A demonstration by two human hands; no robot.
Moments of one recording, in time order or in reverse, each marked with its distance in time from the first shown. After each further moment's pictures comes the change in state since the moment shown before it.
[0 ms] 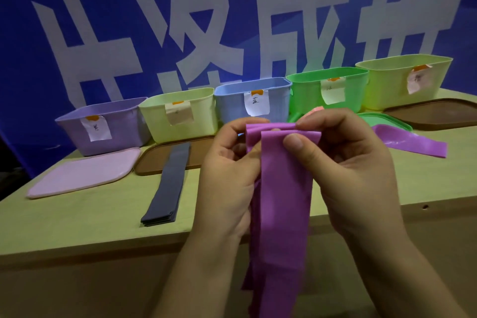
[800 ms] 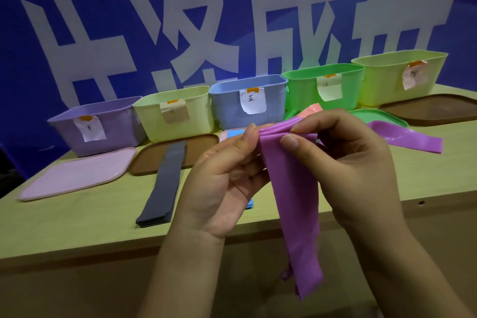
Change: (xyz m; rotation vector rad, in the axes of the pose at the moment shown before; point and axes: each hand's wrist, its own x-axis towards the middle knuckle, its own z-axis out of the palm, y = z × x) left_hand 0.008 0.004 -0.013 -0.323 -0.199 -0.304; right_hand 0.004 0.002 -0.007 -0.137 0.015 -0.003
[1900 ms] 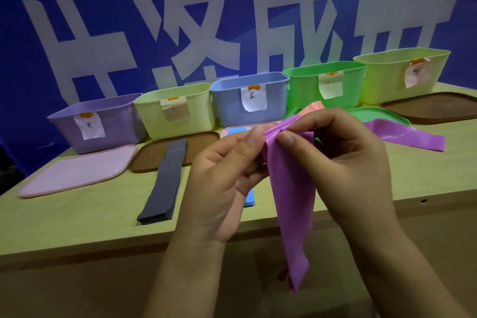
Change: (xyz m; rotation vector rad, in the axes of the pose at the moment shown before) left_hand -0.004 -0.006 -0.005 0.186 0.009 0.186; right_hand -0.001 0.008 0.004 -0.078 0.003 -0.061
